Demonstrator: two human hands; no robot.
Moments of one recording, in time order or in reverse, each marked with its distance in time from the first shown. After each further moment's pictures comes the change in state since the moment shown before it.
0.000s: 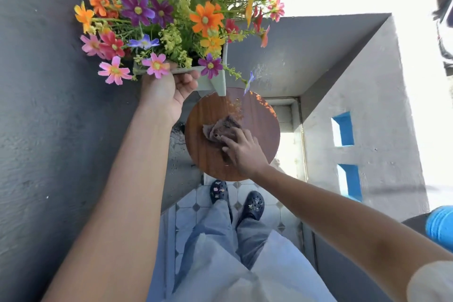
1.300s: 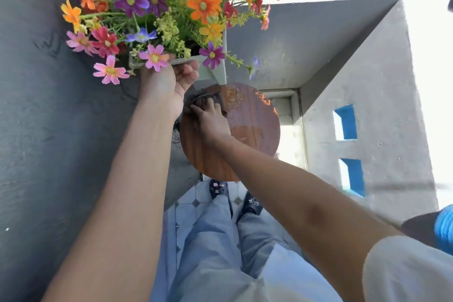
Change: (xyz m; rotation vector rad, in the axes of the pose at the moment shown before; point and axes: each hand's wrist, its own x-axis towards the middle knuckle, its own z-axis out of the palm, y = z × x) left_hand 0.027 -0.016 0.012 -0.024 0.008 0.002; right_hand 0.108 -0.052 0.009 0.209 -0.055 0.213
